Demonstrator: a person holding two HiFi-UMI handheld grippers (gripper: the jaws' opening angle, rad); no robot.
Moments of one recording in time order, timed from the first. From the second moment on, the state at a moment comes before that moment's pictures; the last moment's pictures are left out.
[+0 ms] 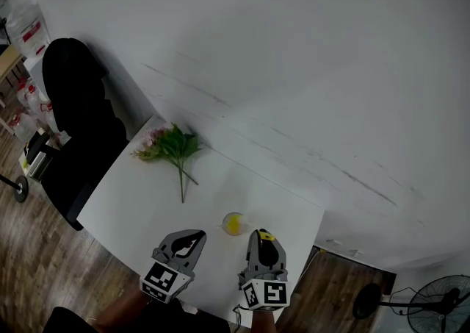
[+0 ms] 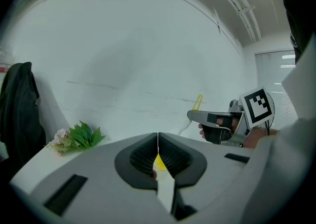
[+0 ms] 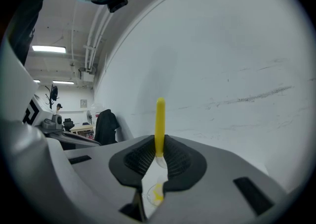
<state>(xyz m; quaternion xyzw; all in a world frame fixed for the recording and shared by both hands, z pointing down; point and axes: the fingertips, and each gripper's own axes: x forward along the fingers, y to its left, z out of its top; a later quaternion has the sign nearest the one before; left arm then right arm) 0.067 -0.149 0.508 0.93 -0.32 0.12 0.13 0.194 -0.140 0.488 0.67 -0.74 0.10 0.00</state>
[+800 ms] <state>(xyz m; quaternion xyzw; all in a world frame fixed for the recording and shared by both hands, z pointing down) 0.058 -0.170 0.534 0.91 -0.37 0.13 0.15 0.171 -0.186 0.513 0.61 -0.79 0.11 0.01</state>
